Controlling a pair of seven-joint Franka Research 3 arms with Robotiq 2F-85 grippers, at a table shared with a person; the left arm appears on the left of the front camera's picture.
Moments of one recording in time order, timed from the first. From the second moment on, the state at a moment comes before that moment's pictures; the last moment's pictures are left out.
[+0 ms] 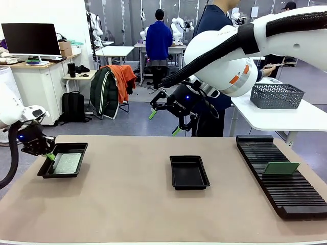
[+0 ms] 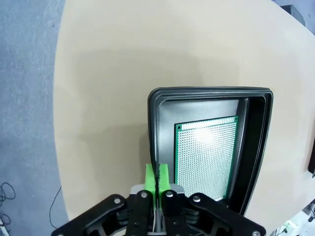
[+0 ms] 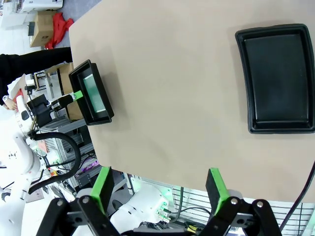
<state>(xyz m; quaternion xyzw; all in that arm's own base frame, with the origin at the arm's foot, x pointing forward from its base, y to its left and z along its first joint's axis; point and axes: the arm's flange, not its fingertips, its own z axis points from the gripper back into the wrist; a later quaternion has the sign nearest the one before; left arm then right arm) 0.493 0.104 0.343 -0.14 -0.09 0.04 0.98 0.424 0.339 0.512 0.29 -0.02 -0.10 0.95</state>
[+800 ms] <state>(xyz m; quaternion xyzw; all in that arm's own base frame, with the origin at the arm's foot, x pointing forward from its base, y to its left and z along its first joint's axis) 0.496 0.112 0.315 -0.13 -0.08 0.03 0.99 0.424 0.339 0.512 0.29 -0.02 -0.10 0.95</state>
